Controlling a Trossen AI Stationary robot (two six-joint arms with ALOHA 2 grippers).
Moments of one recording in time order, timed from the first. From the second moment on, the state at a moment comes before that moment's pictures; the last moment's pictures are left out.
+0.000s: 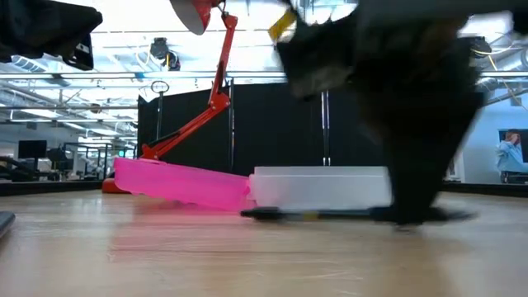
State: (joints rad) left arm -0.66 0.68 0.01 0.84 -0.52 0.20; right arm 0.49 2.15 1.62 -0.90 0.00 0.86
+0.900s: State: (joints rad) left arm -0.66 0.68 0.01 0.86 -0.49 0.26; right arm 0.23 1.83 1.21 -0.49 0.16 1.41
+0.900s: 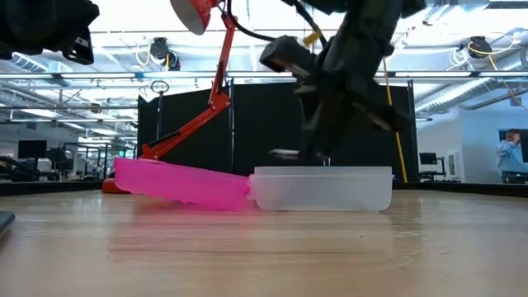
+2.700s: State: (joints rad) left arm -0.66 0.68 0.01 0.83 -0.49 0.18; right arm 0.35 1.89 1.07 0.53 0.02 0.82
